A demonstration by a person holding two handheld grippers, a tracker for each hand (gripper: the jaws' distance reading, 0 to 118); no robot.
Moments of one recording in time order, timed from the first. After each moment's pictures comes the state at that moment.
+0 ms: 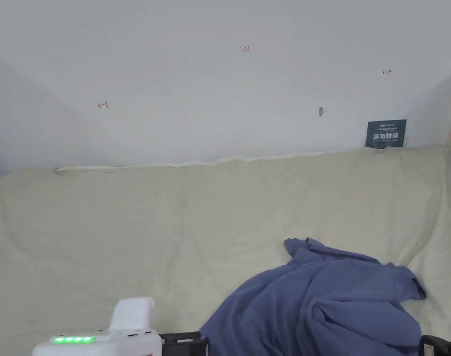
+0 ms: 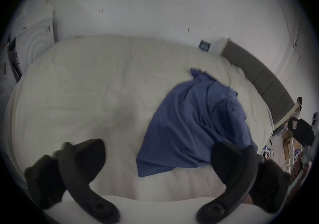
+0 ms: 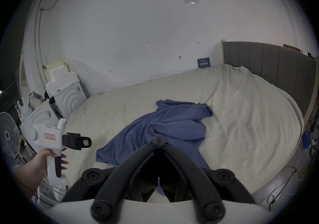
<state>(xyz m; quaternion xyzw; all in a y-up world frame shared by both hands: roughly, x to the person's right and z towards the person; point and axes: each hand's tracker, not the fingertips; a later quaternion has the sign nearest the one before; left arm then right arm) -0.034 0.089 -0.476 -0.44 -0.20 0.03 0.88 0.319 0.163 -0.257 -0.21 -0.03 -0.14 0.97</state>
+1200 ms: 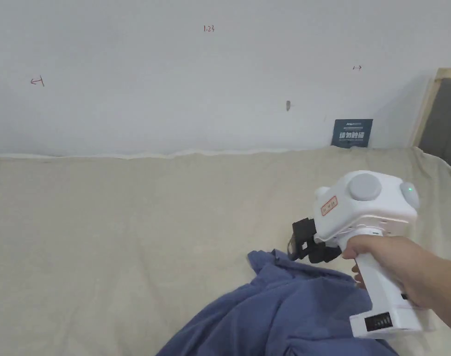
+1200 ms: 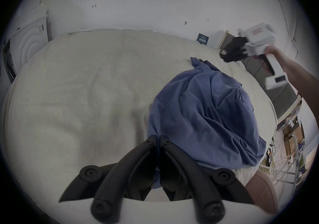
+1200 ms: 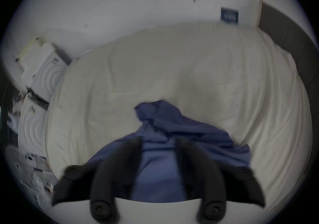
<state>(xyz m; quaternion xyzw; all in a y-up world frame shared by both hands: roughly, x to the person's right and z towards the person) -0.023 0.055 -0.474 -0.41 -0.21 0.02 0.89 0.417 0.128 -0.683 -0.52 0.00 -0.14 0.84</state>
